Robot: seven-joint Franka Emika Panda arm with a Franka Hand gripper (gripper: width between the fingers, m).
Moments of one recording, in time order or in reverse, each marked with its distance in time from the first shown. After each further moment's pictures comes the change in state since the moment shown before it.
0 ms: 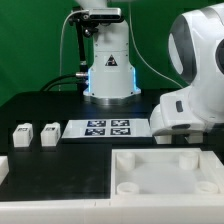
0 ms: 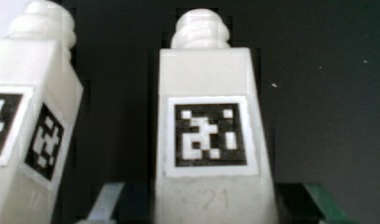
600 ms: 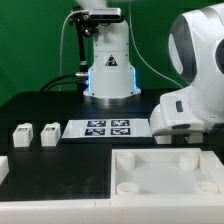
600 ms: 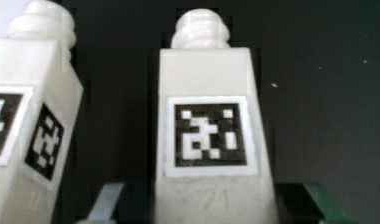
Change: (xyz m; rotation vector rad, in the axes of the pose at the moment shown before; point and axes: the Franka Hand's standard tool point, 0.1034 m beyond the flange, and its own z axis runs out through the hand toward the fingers) arm -0.001 0.001 -0.003 -0.002 0.002 -0.005
